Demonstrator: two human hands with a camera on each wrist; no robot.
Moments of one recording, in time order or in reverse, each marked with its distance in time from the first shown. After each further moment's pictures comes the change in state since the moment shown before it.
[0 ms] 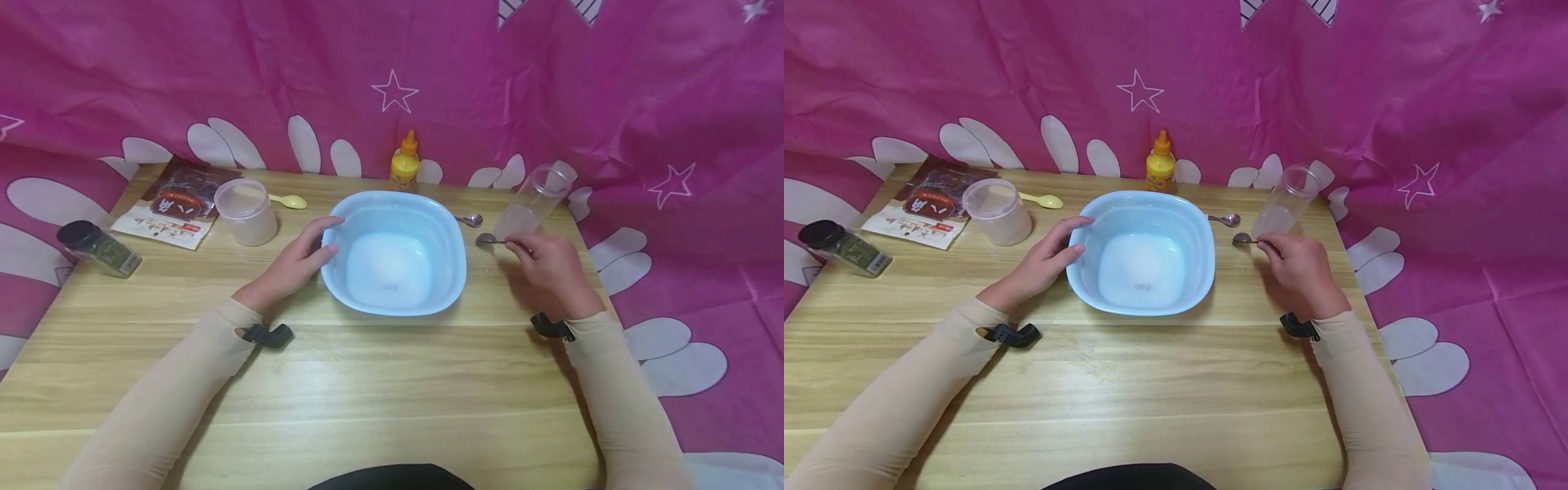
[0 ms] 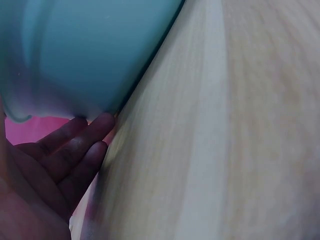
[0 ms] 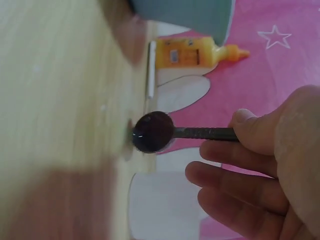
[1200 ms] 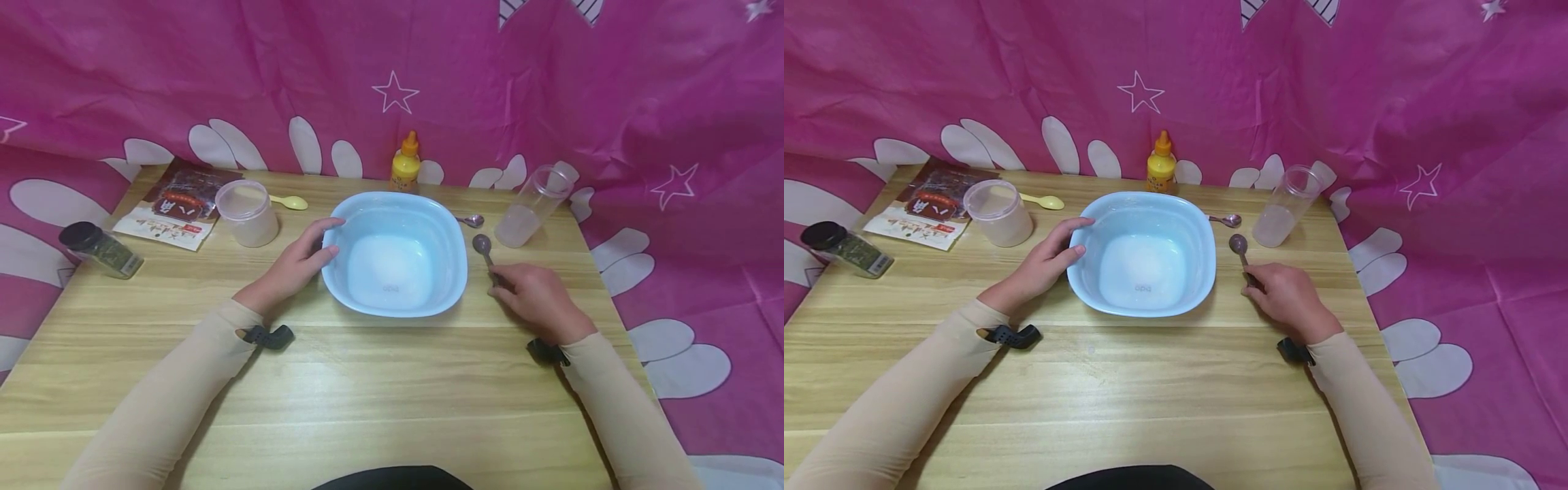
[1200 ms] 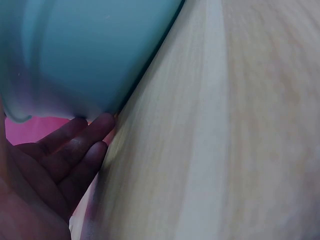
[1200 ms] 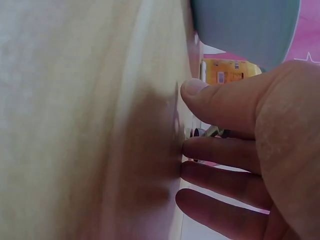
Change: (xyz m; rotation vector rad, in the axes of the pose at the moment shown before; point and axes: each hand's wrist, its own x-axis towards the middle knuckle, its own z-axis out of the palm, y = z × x) left_hand 0.000 -0.004 0.000 0.011 0.000 0.001; right_hand -0.035 -0.008 0.027 -0.066 -0.312 -0.038
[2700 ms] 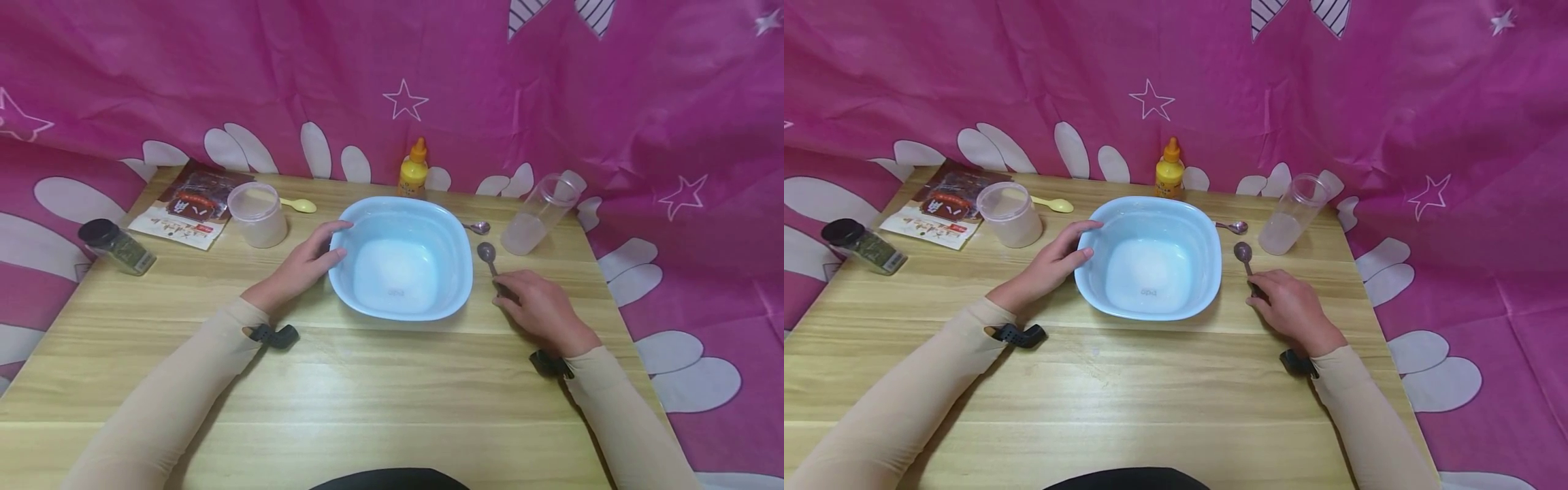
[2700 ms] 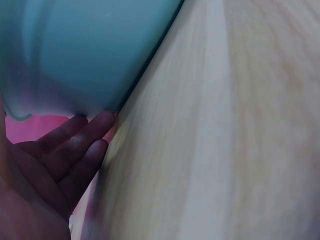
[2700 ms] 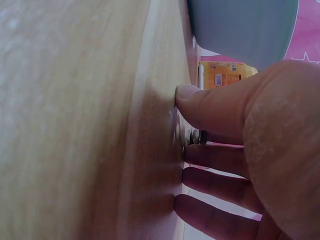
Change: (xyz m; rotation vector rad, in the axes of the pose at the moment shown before) left_hand -0.002 0.006 -0.002 0.012 -0.003 -0.003; right_hand -0.006 0.001 0.009 -0.003 0.033 -0.046
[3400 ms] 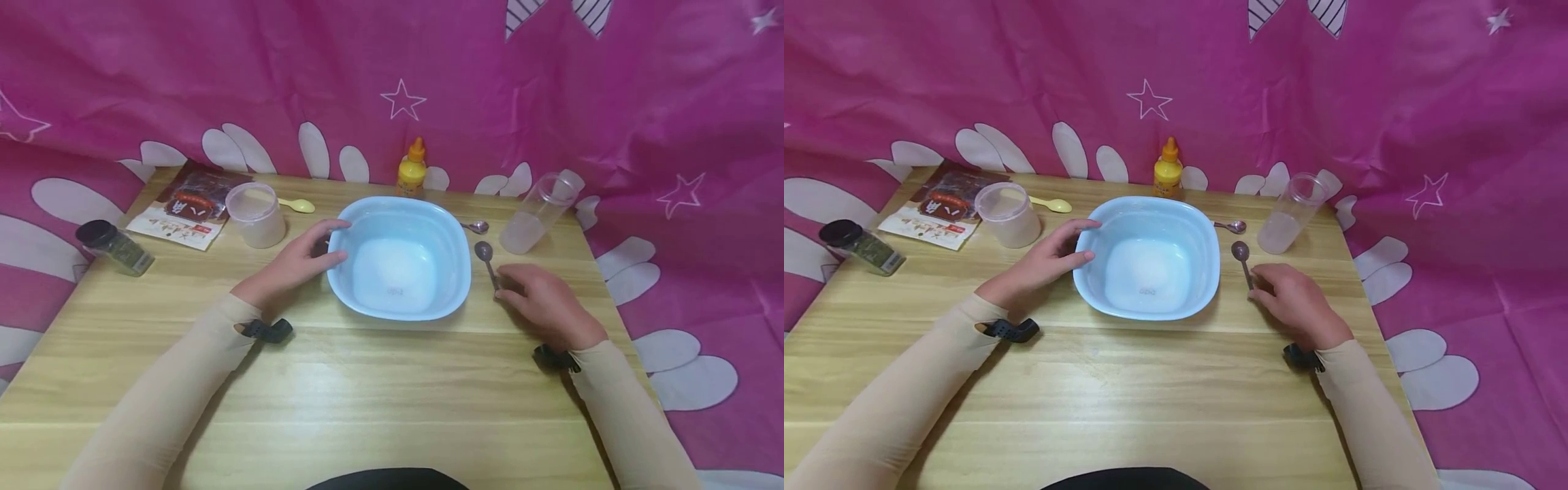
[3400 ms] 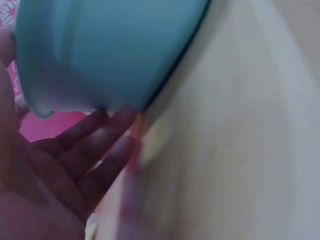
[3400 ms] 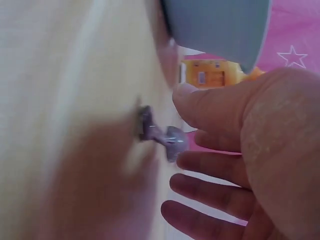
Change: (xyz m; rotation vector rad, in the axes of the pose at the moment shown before) left_hand 0.004 0.012 -0.012 0.031 -0.049 -0.064; right_hand 0.007 0.000 -0.020 0.176 -0.107 0.167
